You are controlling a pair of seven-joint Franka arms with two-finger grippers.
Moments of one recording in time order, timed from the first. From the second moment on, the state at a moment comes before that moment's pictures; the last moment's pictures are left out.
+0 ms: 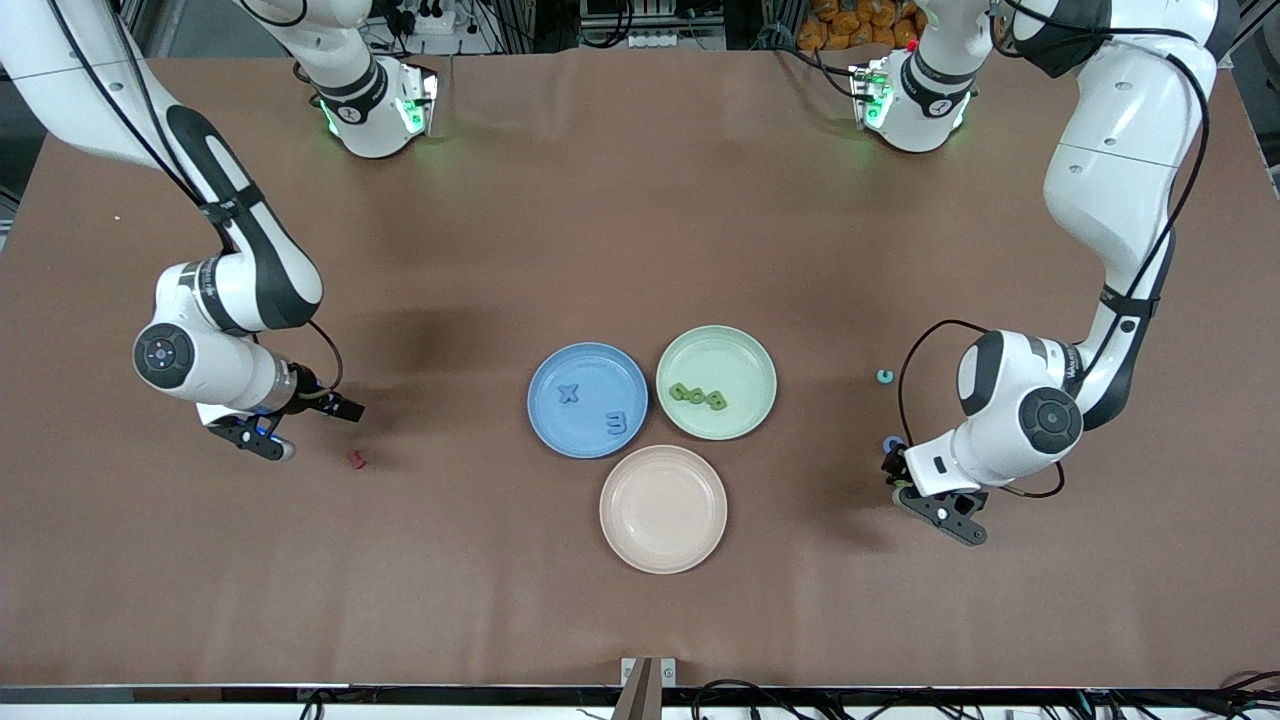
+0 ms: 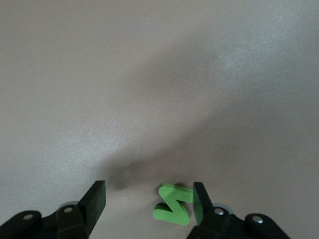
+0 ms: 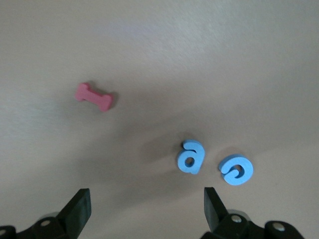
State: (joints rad) left arm 0.05 0.80 -0.25 -1.55 0.18 2.43 0.31; right arm -0.34 0.50 0.38 -1.98 -0.18 2.31 0.56
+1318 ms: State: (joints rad) left arm 0.06 0.82 -0.25 -1.55 0.13 2.42 0.30; right arm -0.34 0.56 0.33 -2.07 -0.21 2.50 0.60
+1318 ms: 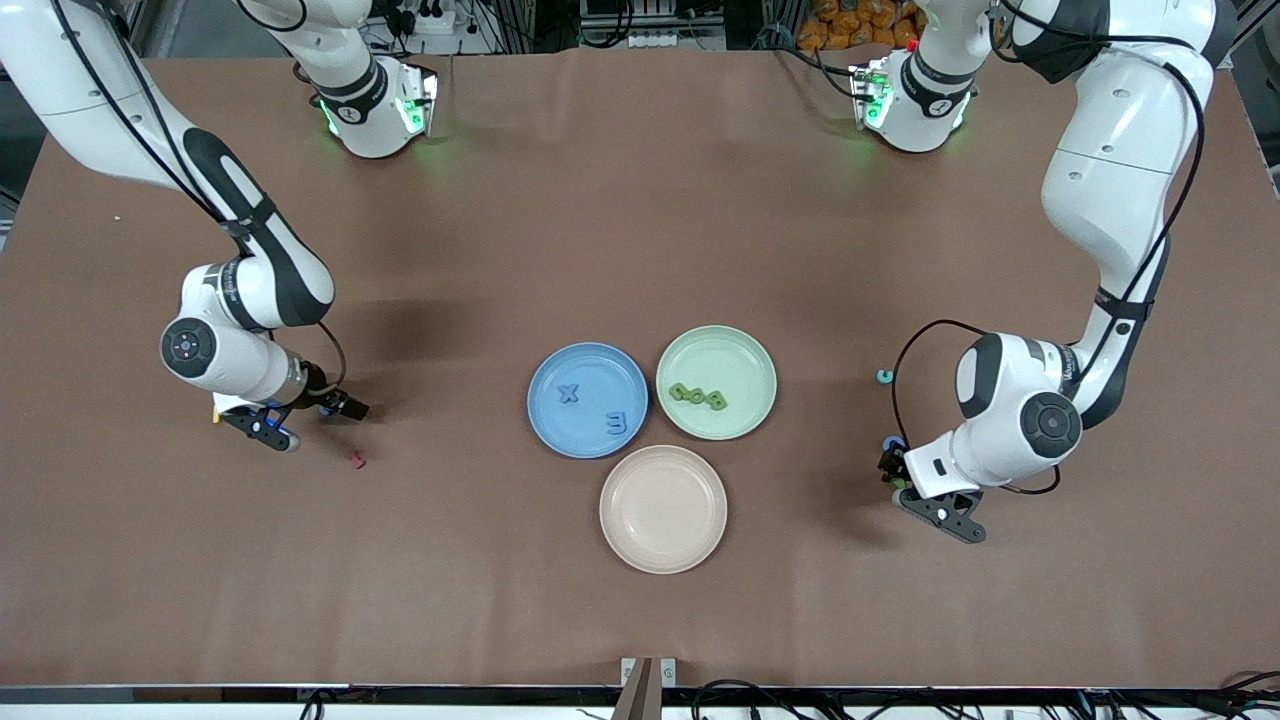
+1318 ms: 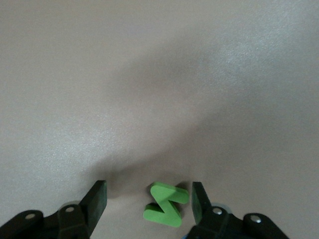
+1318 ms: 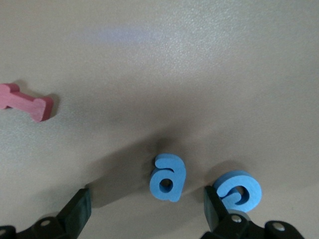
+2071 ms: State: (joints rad) left arm 0.06 0.82 -0.25 -1.56 0.13 2.42 0.30; right arm -0.35 0.56 0.31 -2.06 -0.26 2.51 0.61
